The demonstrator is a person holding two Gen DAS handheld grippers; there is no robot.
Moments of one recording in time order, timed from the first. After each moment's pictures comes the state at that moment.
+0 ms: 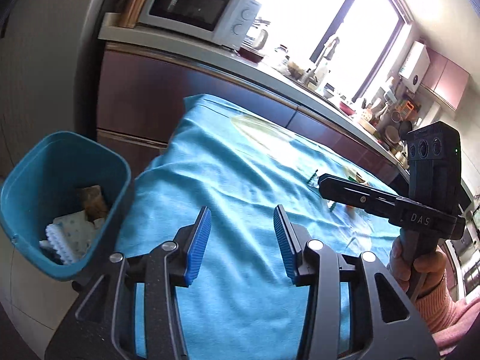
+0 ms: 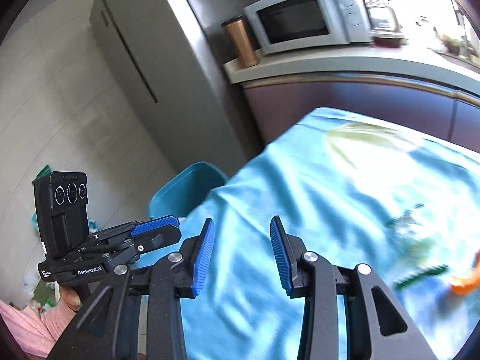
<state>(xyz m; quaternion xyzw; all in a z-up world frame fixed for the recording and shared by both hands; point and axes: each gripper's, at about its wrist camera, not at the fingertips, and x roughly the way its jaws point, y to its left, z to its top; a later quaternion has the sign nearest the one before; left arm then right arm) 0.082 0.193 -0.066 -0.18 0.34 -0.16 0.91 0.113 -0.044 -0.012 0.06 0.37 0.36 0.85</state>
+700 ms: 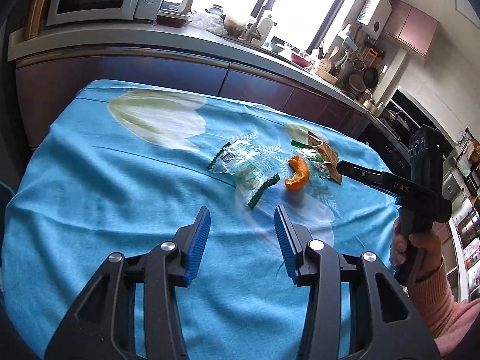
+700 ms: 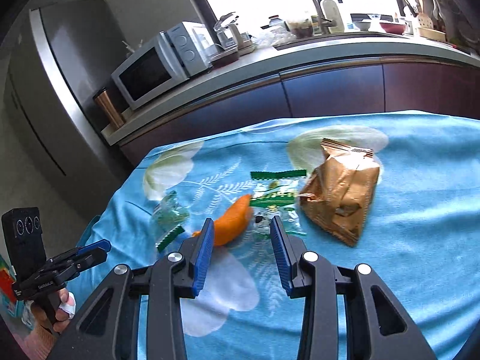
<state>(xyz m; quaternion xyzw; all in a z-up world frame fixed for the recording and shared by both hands) 0.145 0.030 -0.069 -0.10 0.38 -0.27 0.88 0.119 -0.262 -0.049 0.16 0.36 0.12 0.91</state>
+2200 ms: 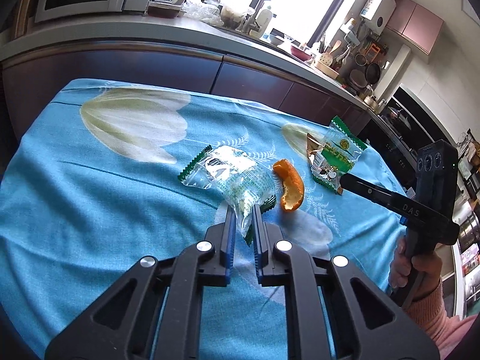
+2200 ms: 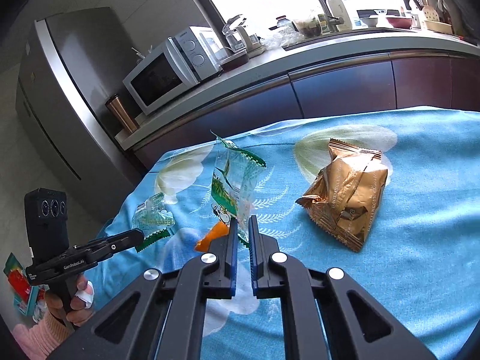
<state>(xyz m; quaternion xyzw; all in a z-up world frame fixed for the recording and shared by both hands) 0.174 -0.007 -0.073 -0.10 0.39 -0.28 0.87 0.114 -0.270 -0.050 0.18 0.35 0.17 0.90</state>
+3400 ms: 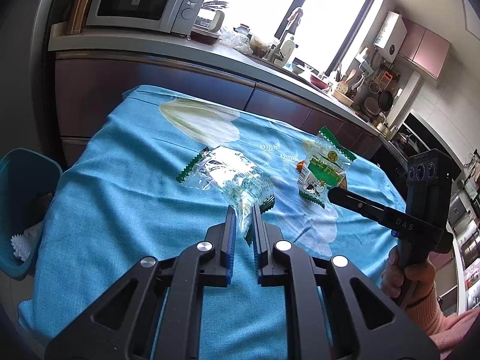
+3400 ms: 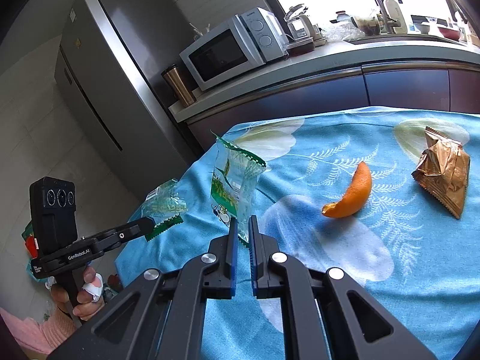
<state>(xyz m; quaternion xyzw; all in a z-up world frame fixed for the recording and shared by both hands) 0.085 0.101 -0.053 -0.13 0.35 -0.22 0.90 0.084 -0.175 -0.040 0.16 0.34 0.27 0.89</state>
